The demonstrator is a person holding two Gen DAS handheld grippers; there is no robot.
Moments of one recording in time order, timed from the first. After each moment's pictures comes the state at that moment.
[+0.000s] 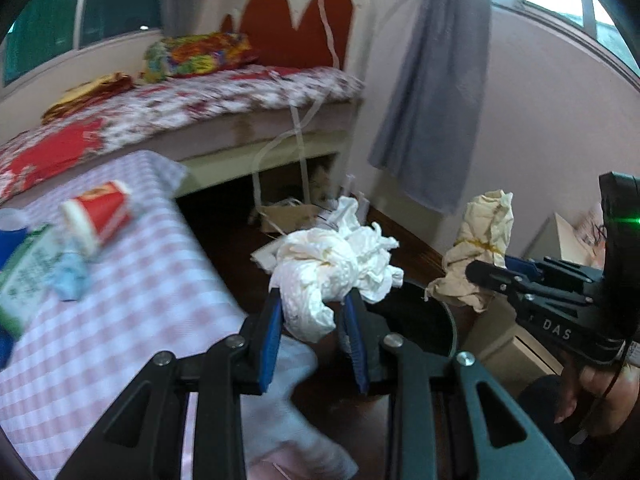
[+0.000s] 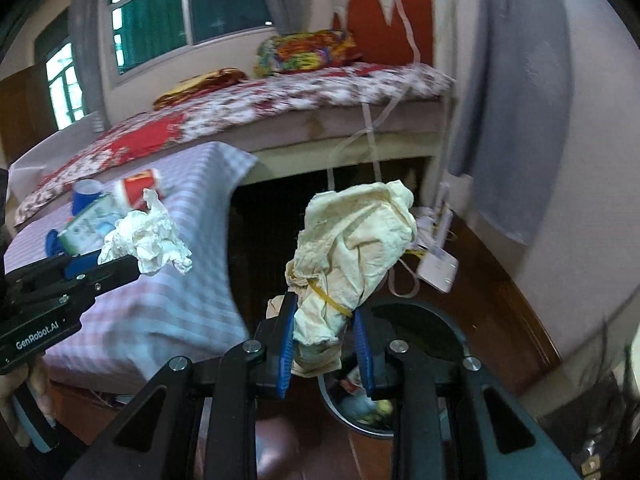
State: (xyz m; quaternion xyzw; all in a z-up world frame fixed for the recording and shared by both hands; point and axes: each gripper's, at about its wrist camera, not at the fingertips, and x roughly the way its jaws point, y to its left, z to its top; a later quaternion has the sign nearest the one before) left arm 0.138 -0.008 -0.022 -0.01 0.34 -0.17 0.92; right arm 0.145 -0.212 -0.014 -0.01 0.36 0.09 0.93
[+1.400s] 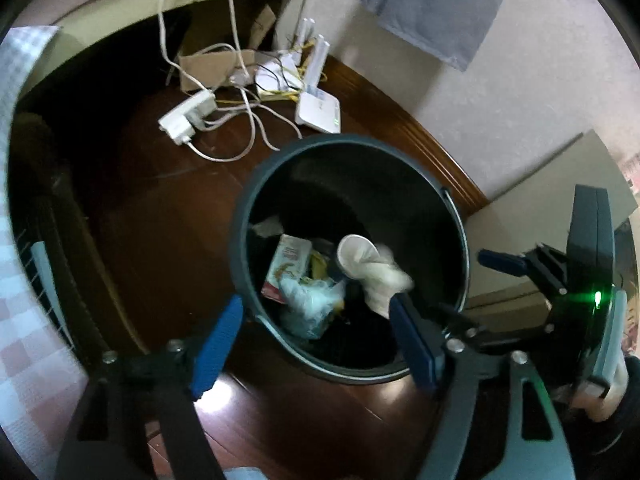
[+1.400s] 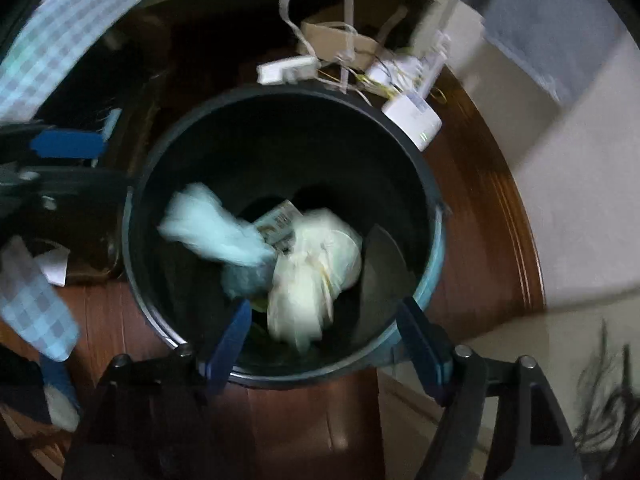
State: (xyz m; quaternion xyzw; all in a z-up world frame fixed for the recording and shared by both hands) left arm 0.225 -0.125 -0.166 -0.01 0.56 -0.21 0.80; right arm 0.214 -0.306 -0.222 -0.12 0.58 0.07 0.80
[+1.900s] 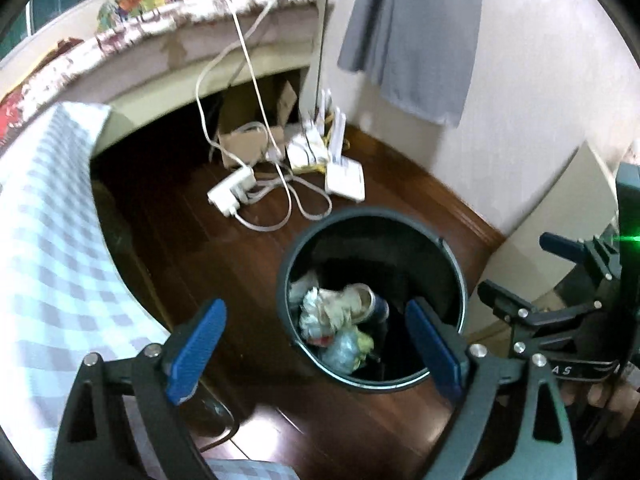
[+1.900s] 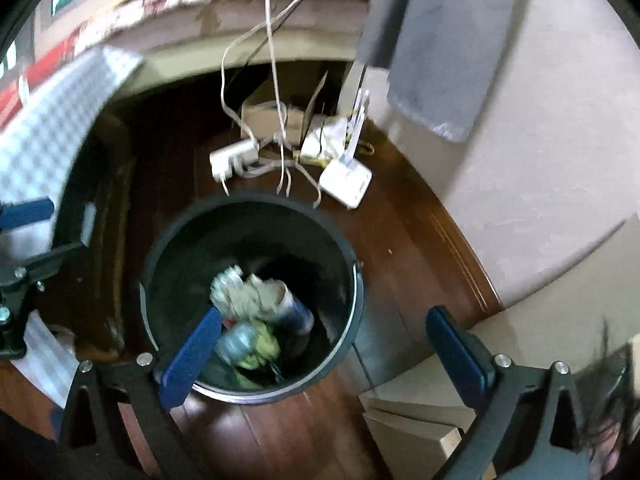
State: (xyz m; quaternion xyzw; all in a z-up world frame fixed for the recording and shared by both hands) left arm 0.191 -0.115 -0.091 0.04 0.45 -0.16 0.88; right arm 0.190 -0.318 -0.121 -0.07 0.46 -0.02 0.88
